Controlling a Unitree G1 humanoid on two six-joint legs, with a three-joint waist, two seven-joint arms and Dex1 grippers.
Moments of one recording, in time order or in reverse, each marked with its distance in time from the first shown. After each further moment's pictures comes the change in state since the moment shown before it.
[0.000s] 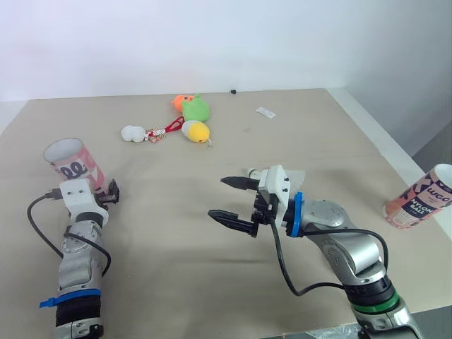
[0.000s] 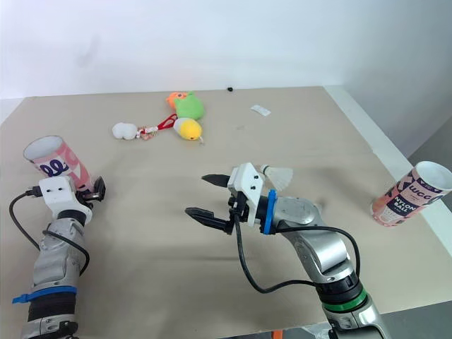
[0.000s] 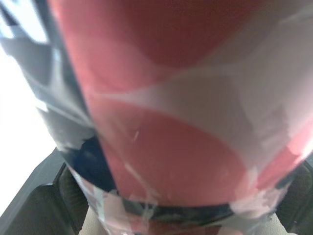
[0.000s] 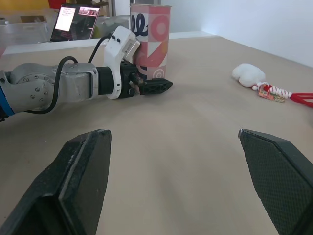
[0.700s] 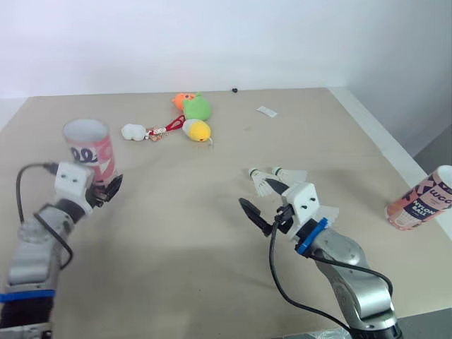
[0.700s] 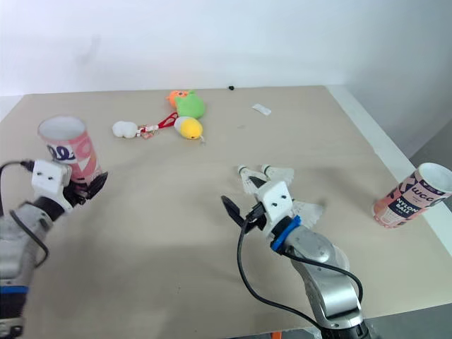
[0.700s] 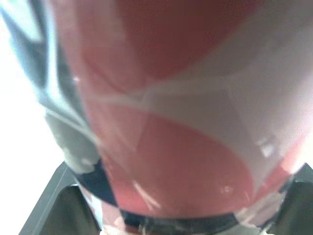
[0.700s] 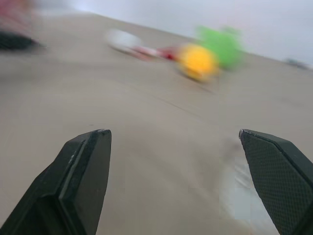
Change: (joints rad) left arm 0.020 0.431 -0.105 -0.145 -0.124 0.052 -0.585; right arm 0.331 0.111 -0.123 -0.140 -0.265 -0.076 -0.442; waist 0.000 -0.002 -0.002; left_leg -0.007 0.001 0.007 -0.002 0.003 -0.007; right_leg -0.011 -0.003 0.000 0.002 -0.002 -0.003
